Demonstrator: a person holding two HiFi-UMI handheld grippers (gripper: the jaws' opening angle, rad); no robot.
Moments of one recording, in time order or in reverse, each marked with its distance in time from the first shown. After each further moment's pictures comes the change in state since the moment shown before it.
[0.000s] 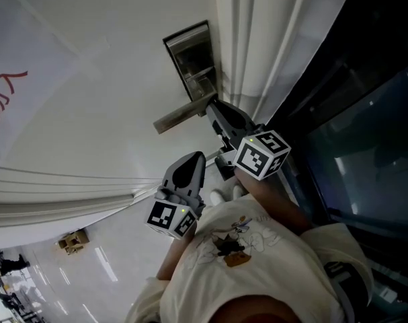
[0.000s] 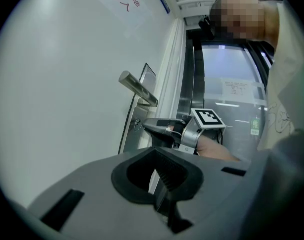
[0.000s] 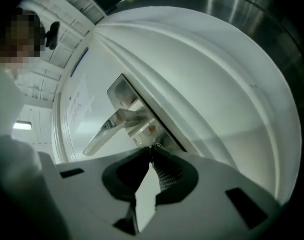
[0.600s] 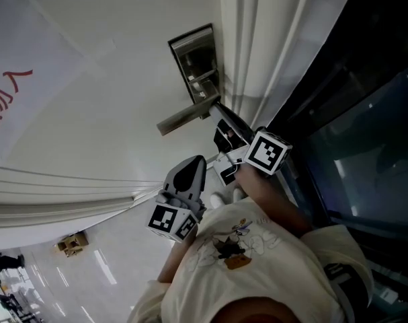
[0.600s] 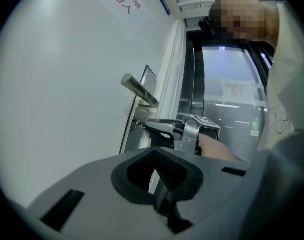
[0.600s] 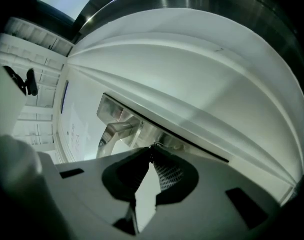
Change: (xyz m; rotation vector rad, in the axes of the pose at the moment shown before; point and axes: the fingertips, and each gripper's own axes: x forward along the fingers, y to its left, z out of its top) left arm -0.006 0.002 0.001 -0.006 -0.009 0.002; right arm 0.001 -0.002 0.002 0.369 -0.067 0.078
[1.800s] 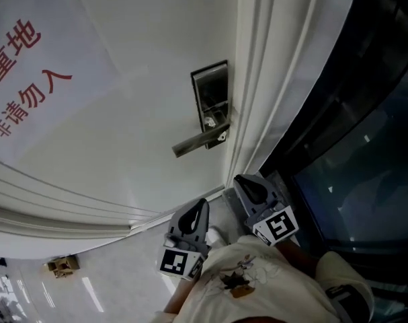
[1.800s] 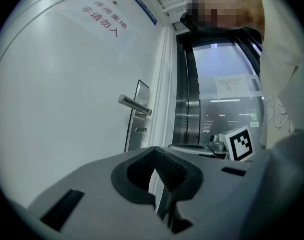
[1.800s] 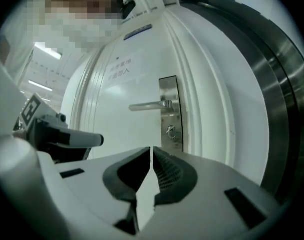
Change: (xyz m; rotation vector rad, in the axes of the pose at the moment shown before) left arm -0.046 -0.023 0.001 0.084 -0.036 0.073; right arm -0.104 0.024 -0.055 -1.012 0.210 -0.089
